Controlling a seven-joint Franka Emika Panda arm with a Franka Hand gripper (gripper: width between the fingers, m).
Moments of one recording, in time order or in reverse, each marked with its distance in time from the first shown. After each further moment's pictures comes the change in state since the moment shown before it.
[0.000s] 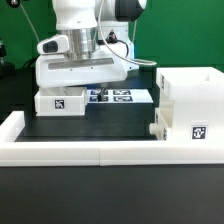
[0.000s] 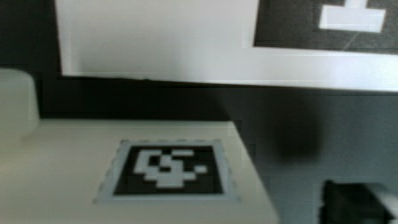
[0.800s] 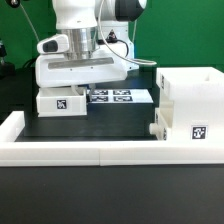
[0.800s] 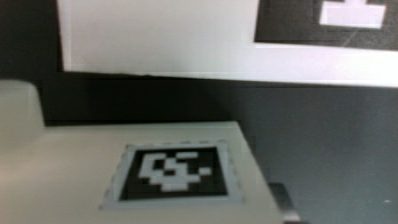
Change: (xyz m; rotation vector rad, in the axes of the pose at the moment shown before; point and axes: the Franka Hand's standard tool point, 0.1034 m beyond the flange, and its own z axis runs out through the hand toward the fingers) arm 0.001 0.000 -0.001 -0.001 0.003 0.000
